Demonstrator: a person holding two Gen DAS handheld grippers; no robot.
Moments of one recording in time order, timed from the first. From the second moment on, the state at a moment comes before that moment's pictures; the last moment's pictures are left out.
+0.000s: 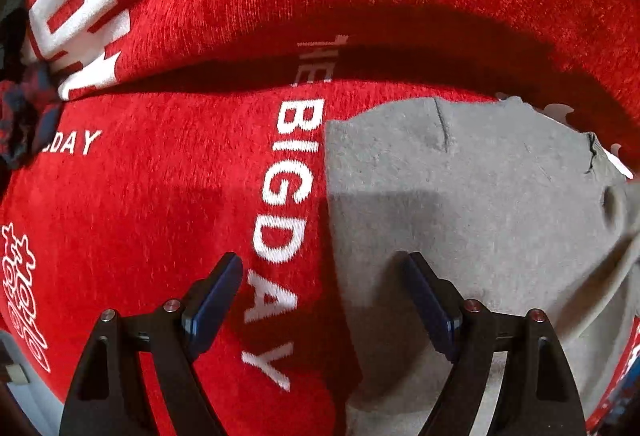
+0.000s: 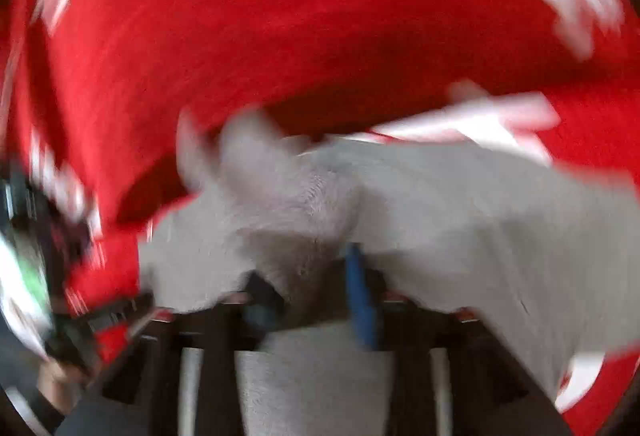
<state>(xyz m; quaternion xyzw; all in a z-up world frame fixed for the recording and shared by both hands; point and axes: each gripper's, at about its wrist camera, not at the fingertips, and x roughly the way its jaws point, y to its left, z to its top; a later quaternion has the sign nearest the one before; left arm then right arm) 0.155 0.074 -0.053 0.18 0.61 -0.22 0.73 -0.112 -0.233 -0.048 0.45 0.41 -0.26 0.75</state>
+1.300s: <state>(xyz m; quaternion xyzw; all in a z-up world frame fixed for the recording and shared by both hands) 0.220 0.142 0.019 0.15 0.58 -0.22 0.77 -0.036 -0.069 -0.105 0.62 0.44 -0.04 0.64</state>
